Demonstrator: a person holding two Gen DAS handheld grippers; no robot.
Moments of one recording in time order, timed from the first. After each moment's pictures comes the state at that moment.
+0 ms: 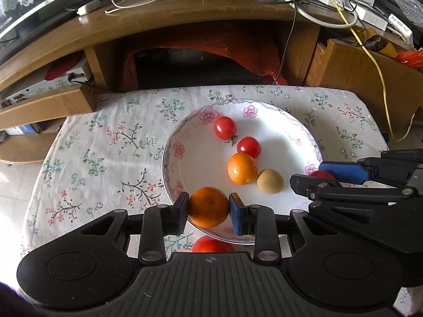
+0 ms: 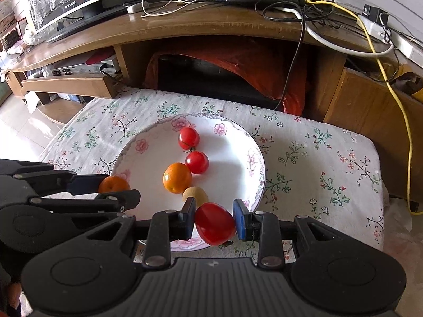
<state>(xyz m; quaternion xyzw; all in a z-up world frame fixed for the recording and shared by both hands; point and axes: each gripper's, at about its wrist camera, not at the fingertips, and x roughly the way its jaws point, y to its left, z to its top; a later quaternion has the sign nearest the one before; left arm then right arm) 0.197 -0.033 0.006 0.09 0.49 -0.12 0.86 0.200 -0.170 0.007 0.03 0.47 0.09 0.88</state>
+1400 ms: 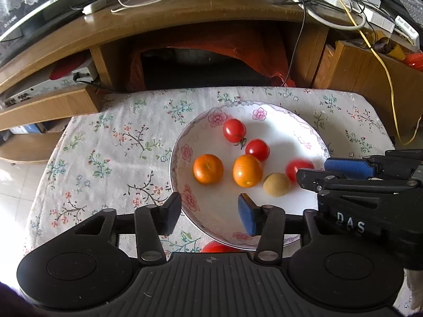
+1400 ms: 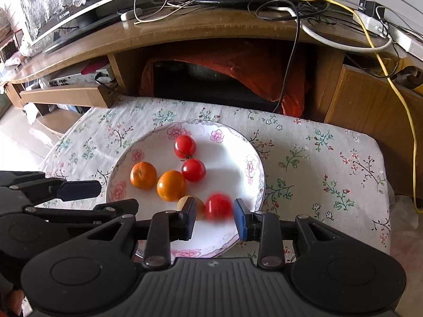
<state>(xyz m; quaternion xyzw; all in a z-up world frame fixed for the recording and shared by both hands) 0.201 -0.031 0.003 0.09 0.48 -0.10 0.86 0.206 -0.175 0.002 0.06 0.46 0.09 0.88</state>
